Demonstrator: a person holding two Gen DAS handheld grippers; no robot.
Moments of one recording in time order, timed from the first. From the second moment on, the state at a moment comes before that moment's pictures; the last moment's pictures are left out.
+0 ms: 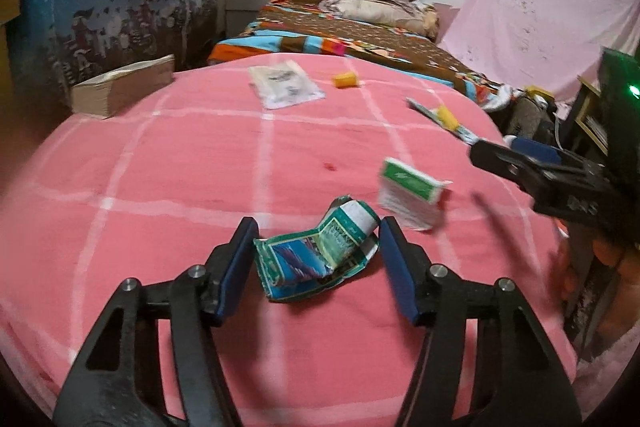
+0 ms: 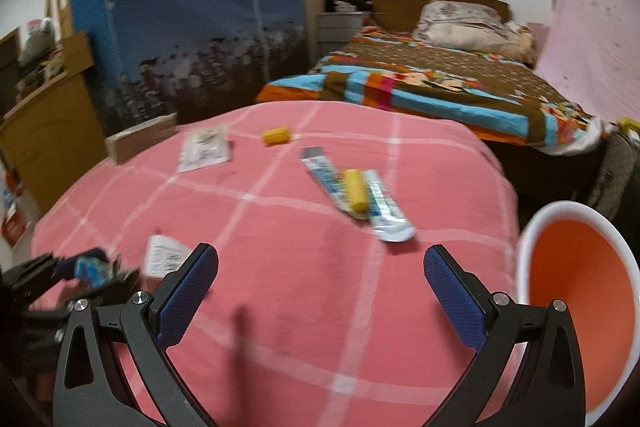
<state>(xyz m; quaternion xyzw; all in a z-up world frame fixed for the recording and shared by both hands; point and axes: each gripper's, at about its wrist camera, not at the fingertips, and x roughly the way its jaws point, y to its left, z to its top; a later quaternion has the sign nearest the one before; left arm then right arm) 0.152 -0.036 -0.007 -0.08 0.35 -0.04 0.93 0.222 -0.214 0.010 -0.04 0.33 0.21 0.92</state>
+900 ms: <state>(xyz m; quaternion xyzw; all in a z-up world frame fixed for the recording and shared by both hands) 0.147 0.035 -0.011 -0.15 0.34 0.03 0.93 0.211 -0.139 -0.004 -0.10 0.37 0.34 0.86</state>
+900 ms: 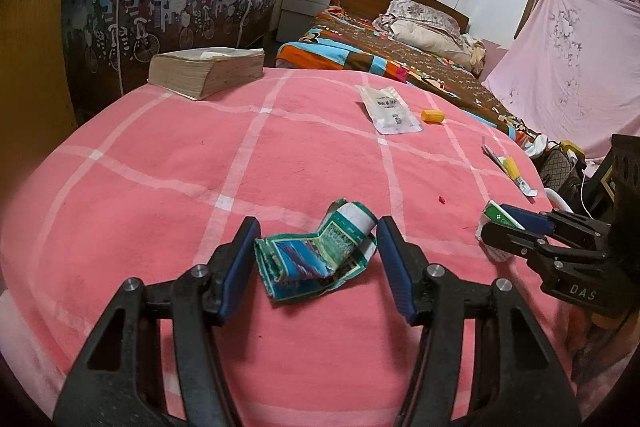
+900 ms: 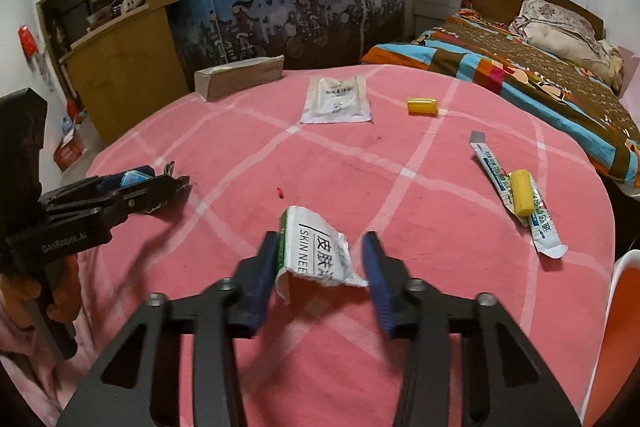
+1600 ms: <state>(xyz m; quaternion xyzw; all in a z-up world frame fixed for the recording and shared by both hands) 0.148 0.020 -0.015 -0.09 0.37 0.01 0.92 0.204 -0.153 0.005 -0.08 0.34 0.34 0.88</state>
